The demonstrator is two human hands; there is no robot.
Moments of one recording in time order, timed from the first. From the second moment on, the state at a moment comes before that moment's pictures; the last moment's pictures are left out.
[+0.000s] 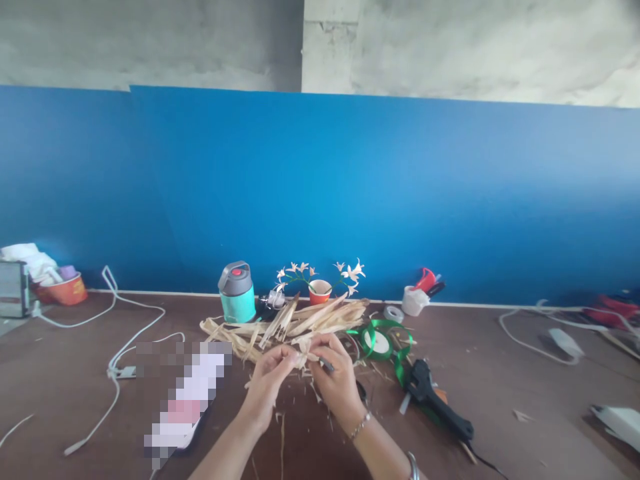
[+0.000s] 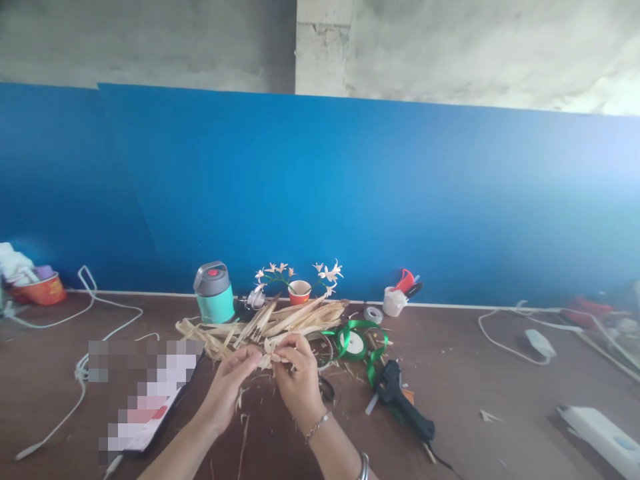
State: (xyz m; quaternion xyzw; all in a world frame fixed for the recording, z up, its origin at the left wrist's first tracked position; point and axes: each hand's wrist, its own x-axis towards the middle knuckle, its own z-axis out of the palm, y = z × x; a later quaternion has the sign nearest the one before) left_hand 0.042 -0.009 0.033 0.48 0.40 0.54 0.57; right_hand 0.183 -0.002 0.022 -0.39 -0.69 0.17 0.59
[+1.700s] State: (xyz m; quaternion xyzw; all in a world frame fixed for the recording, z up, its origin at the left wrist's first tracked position) left_hand 0.036 -0.002 0.024 0.50 0.45 0.54 0.51; right_hand 0.178 -0.002 0.020 -0.43 -0.64 0.28 0.57
